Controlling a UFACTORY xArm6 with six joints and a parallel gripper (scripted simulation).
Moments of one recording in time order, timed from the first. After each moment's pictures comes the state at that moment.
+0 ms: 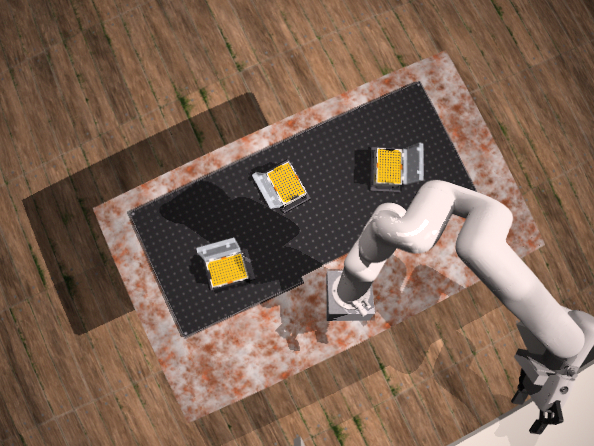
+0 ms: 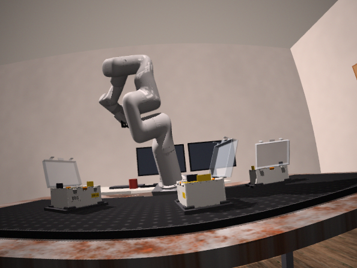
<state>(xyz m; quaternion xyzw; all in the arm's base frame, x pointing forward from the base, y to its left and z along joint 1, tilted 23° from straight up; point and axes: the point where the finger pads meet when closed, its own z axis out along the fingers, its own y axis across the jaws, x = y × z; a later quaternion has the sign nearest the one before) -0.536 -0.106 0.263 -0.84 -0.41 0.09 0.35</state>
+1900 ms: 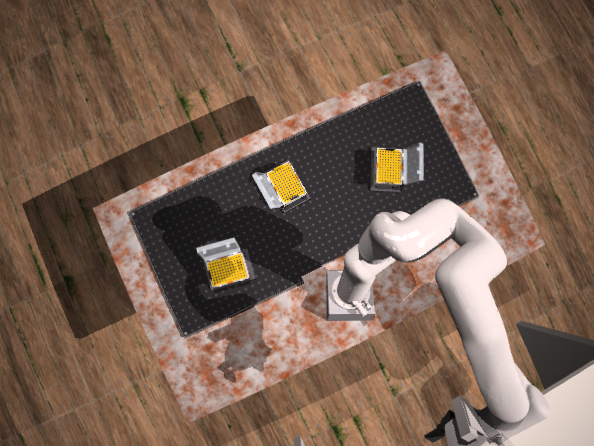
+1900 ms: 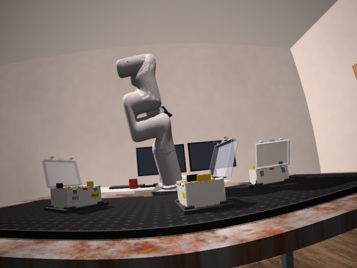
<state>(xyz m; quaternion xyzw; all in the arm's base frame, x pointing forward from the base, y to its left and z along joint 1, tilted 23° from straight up) -0.483 0.130 0.223 -0.87 -0.32 -0.13 0.36</state>
